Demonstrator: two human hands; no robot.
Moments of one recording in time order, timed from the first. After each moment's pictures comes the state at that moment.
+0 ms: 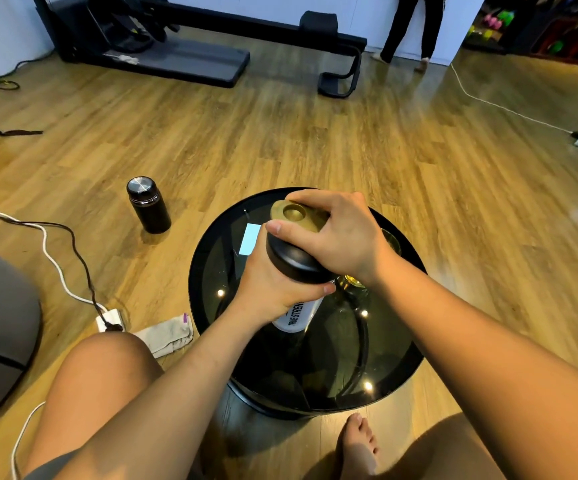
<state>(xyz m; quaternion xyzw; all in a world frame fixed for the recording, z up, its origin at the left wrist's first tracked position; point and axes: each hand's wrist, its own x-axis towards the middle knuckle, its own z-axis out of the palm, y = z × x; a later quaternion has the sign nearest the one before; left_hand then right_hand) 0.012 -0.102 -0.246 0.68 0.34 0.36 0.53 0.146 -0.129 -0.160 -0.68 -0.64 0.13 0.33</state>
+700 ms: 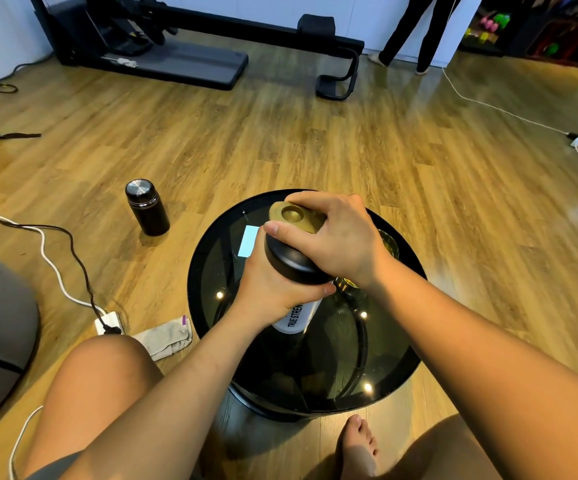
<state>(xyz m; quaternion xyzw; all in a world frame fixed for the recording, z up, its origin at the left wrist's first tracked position) 0.014 -0.101 -0.253 0.69 0.35 0.37 0.52 0.142 -0.131 -0.161 -0.68 -0.63 0.10 0.35</state>
